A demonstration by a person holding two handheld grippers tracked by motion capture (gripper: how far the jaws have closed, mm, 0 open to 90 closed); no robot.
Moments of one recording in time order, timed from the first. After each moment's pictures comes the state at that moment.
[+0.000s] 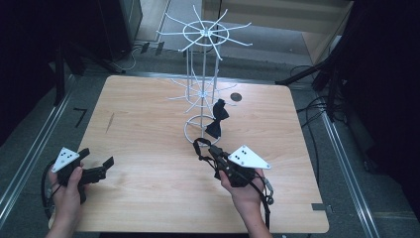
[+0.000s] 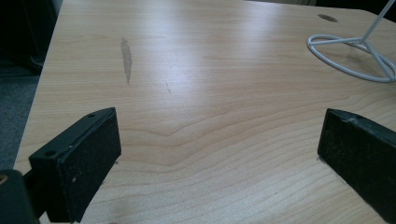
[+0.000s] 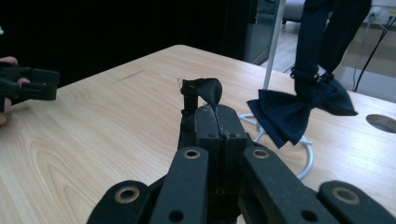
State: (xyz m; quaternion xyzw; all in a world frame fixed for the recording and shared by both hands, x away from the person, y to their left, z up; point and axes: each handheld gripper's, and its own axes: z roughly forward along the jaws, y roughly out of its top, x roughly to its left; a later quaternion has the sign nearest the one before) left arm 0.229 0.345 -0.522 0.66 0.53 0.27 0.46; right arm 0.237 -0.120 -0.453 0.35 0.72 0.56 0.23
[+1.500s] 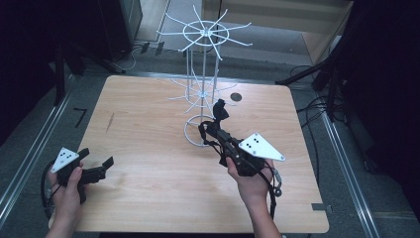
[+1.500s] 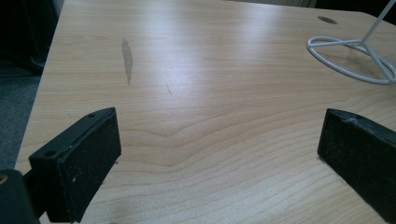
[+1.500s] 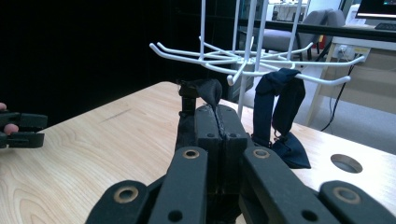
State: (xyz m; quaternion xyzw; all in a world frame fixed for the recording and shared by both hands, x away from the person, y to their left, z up) left arm 0.228 0.345 -0.522 0.66 0.53 0.27 0.46; right arm 0.245 -0.131 -0.410 0.34 0.68 0.59 0.27
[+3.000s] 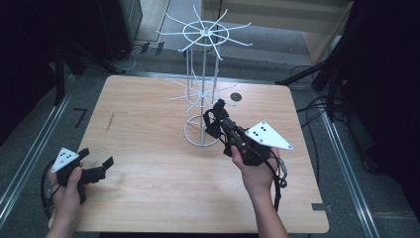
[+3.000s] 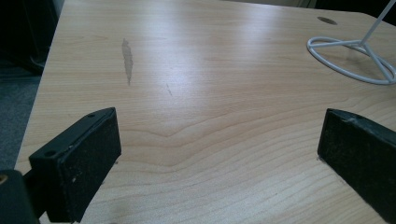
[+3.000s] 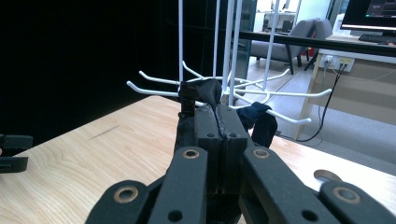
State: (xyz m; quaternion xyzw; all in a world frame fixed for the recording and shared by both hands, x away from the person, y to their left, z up) left arm 0.228 0.345 -0.522 0.66 0.53 0.27 0.46; right arm 0.259 -0.139 -0.386 0.35 0.67 0.59 0.28
